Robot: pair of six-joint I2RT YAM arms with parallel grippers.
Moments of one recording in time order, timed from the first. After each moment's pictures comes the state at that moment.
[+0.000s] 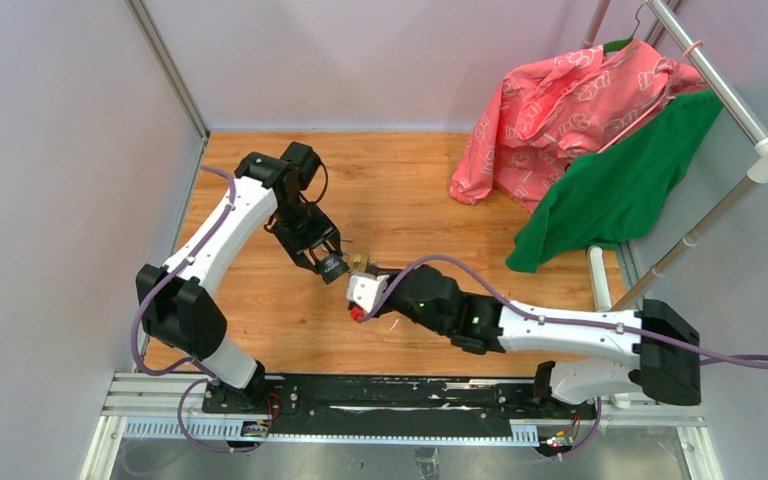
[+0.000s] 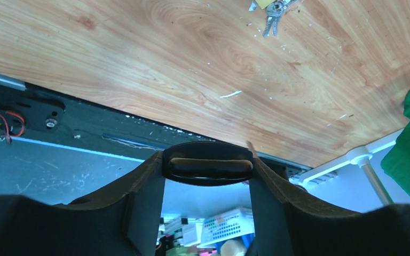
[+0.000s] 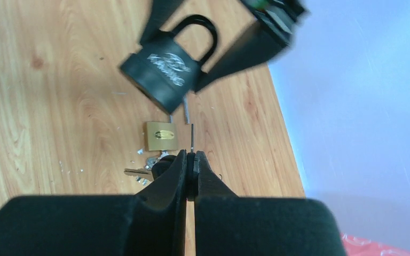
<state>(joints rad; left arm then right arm) -0.38 1.57 1.52 -1.38 0.20 -1.07 1.27 1.29 0.82 0.21 0.28 -0.74</state>
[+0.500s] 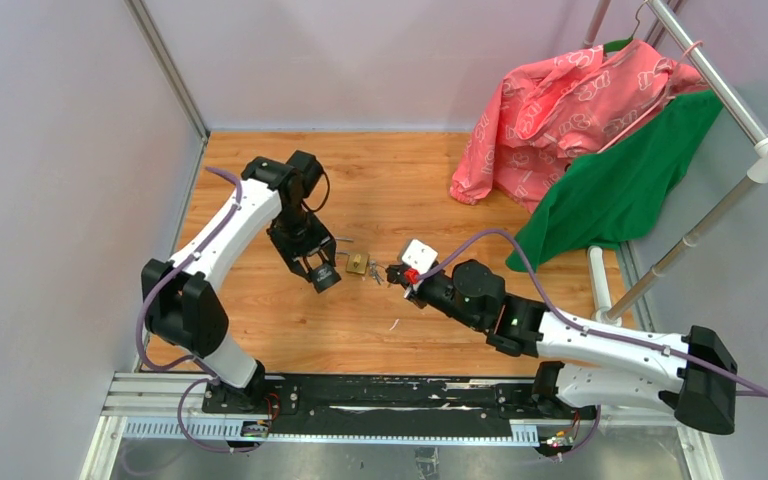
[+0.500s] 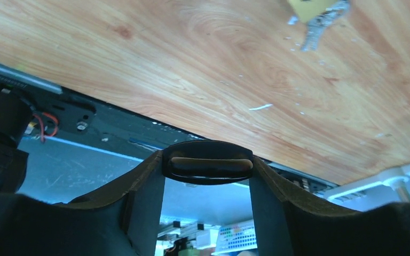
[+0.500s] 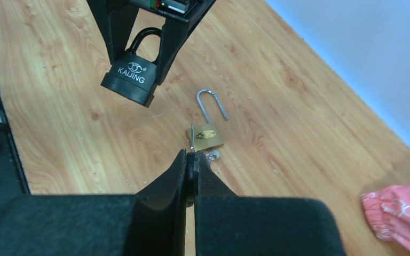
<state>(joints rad) -0.38 1.58 1.50 -1.42 0.13 -1.03 1.15 1.01 0.67 0.25 0.18 -0.26</state>
